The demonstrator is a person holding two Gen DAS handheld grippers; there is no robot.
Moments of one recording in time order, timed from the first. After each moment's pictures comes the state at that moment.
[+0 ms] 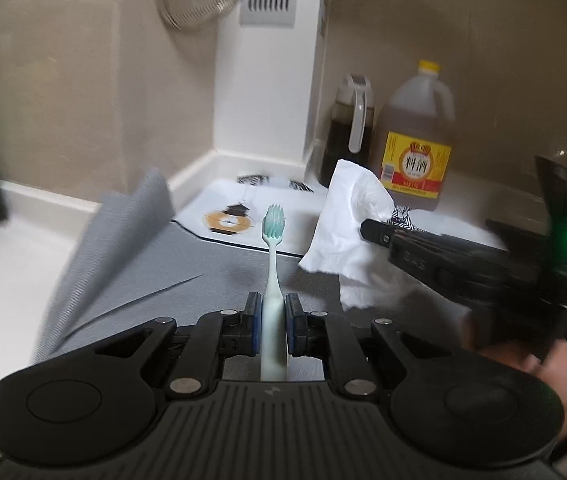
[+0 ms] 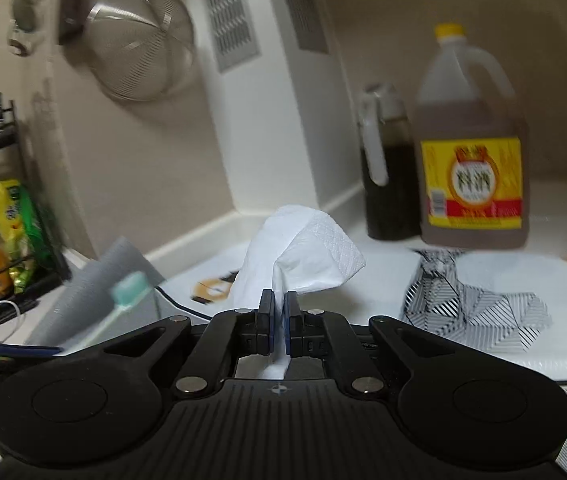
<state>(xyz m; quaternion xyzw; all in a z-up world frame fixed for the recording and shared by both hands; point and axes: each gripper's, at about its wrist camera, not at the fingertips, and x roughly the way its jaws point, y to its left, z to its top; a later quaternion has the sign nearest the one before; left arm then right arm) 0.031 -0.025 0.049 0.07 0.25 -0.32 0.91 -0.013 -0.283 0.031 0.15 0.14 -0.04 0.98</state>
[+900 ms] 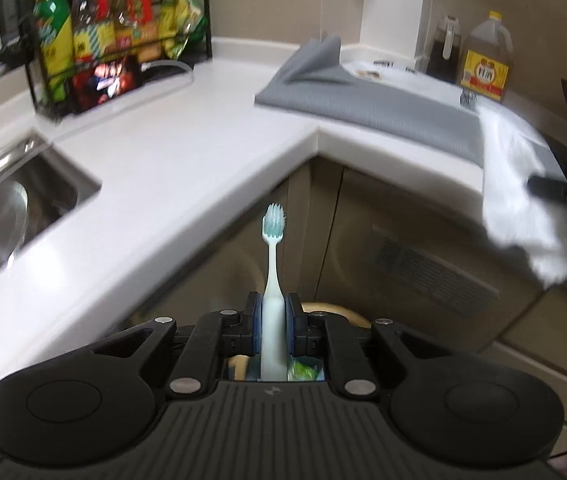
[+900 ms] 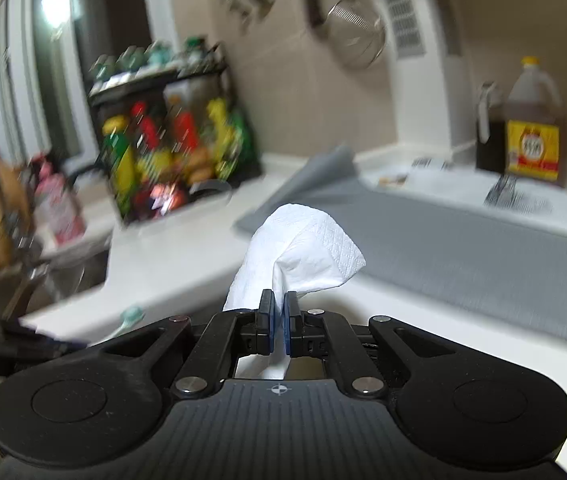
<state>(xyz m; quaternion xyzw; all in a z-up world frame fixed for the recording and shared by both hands) -0.219 0.196 -0.023 0.06 0.36 -0.15 0.92 -0.315 -0.174 0.054 0.09 0.23 0.16 0.96</state>
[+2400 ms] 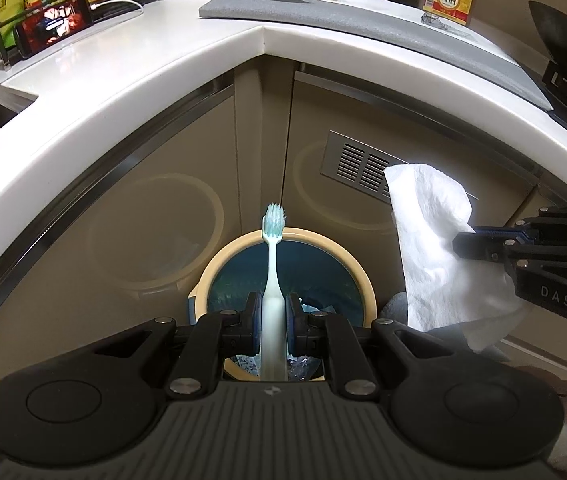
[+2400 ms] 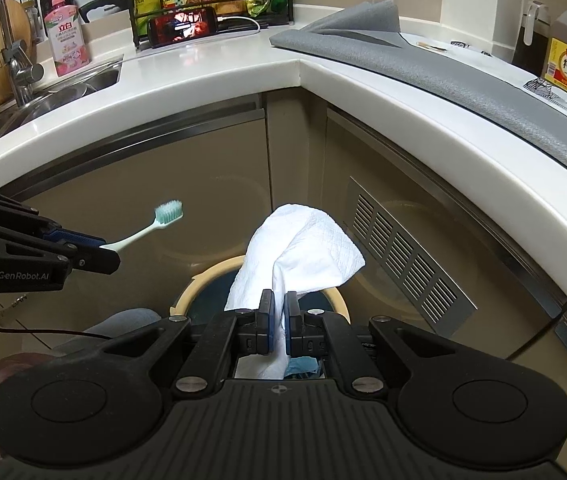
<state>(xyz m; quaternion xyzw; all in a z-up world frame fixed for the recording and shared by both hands) -0.244 0.176 -0.087 0.08 0.42 -0.19 0.88 -0.339 -0.108 -0.016 -0.01 0.38 0.16 0.91</state>
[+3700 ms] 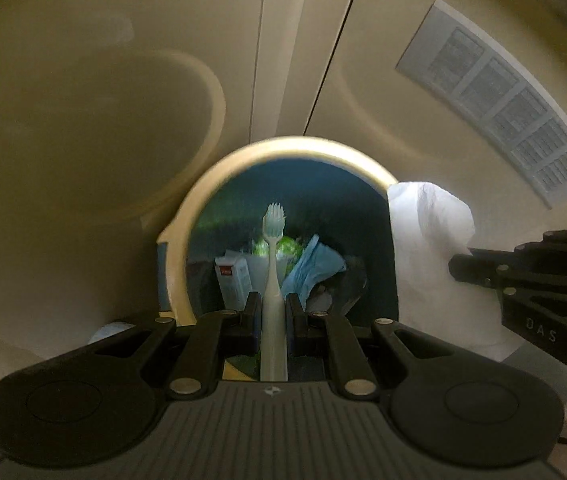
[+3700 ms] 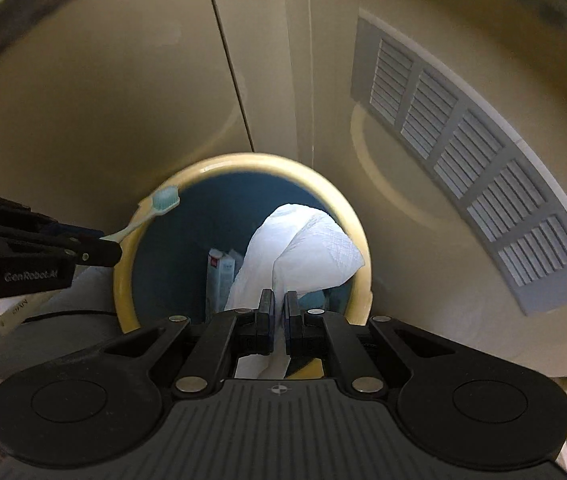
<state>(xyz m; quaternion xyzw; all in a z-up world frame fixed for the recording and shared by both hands) -0.127 0.152 -0.224 0.07 0.58 -0.17 0.80 -0.214 -0.083 -0.153 0.01 0.55 0.14 0.82</state>
